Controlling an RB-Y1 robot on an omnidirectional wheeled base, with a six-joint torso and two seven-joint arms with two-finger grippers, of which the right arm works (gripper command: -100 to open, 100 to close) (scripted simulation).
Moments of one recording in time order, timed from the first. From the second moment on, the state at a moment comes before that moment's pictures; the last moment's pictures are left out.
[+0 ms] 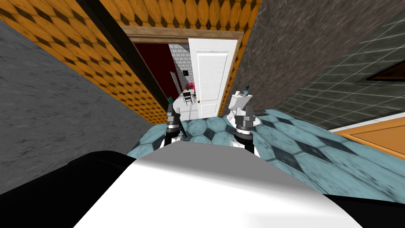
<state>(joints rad) 0.47 -0.04 0.07 -2.24 0.09 -0.64 -0.07</state>
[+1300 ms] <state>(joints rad) 0.37 -0.08 0.09 -1.99 0.13 -0.66 0.16</state>
